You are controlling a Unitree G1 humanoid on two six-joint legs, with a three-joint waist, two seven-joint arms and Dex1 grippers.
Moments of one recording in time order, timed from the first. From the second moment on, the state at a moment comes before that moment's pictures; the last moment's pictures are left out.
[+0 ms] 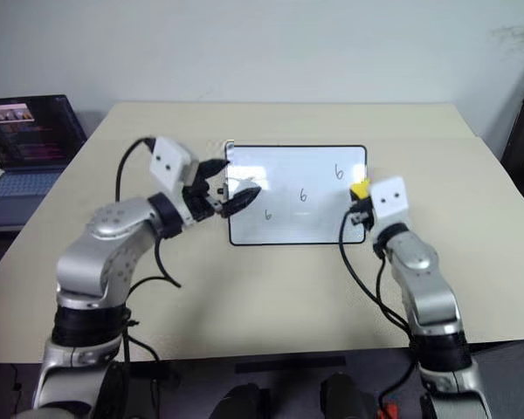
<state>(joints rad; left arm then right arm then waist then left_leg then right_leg) -0.59 0.49 0.04 -0.24 -0.33 0.65 -0.62 -0.44 -0.33 0.03 -0.18 0.08 0.40 0.22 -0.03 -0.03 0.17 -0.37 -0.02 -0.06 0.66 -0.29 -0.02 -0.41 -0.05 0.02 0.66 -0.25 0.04</state>
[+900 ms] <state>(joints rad) -0.67 0.48 -0.03 -0.11 -0.29 0.62 -0.62 -0.83 -0.23 0.06 0.54 -0.08 0.05 0.12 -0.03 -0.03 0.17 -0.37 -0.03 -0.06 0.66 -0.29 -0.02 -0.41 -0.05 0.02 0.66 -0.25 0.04</state>
